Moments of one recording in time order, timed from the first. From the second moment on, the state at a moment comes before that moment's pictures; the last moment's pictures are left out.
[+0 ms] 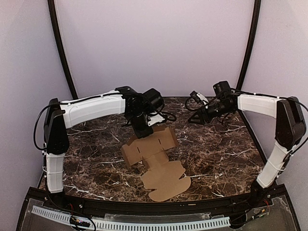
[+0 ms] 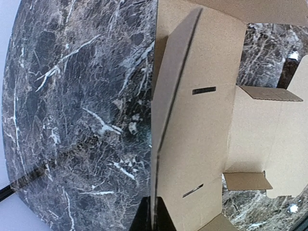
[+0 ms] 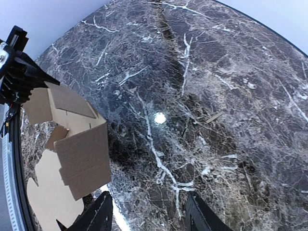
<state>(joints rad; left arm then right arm) -0.90 2.06 1.90 -1.13 -0.21 0.27 0.33 1.70 1.25 -0.46 -0.71 -0.33</state>
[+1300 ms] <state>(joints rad) -1.02 1.74 1.38 -0.62 -0.34 0.40 0.48 1.73 1.27 -0.55 -0.88 -0.46</state>
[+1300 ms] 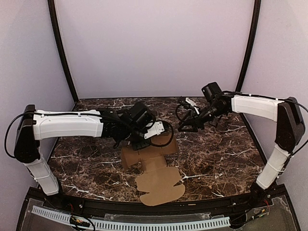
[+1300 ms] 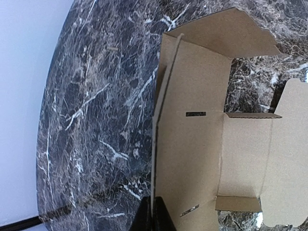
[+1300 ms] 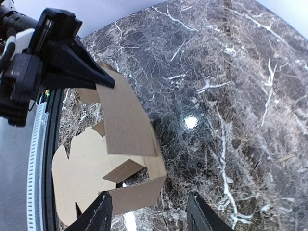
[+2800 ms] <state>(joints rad) -0.89 1.32 0.79 -0.49 -0.25 -0.97 0.63 1.99 1.68 -0.63 -0.78 -0.39</state>
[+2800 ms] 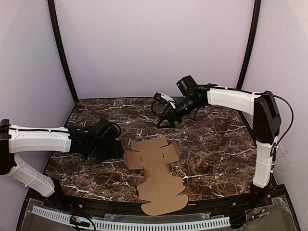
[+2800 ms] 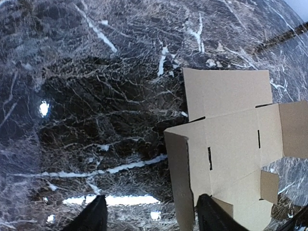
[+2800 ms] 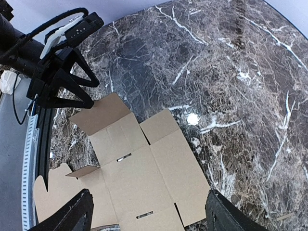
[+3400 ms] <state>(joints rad) -0.87 1.61 1.04 -0.51 -0.12 -0.77 0.63 2.05 1.77 -0.81 -0.65 -0.61</state>
